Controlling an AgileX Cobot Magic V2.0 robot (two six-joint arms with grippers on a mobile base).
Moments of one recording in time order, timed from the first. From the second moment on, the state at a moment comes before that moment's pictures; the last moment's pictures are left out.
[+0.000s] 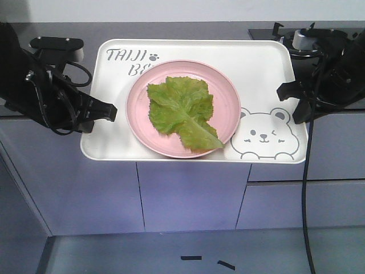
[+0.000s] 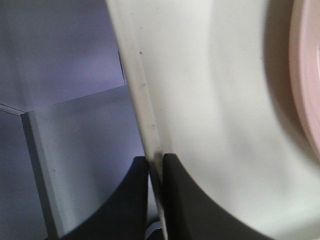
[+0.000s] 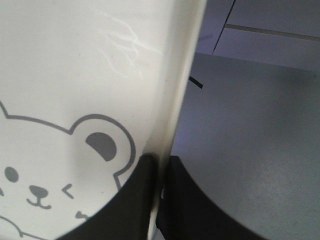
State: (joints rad) left arm -0.38 1.54 -1.44 -0.01 1.03 -0.19; right arm 0.08 1.69 -1.64 0.21 1.26 -0.16
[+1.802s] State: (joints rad) left arm -0.38 1.54 -1.44 -0.01 1.03 -0.19; right arm 0.08 1.69 -1.64 0.21 1.26 -0.16
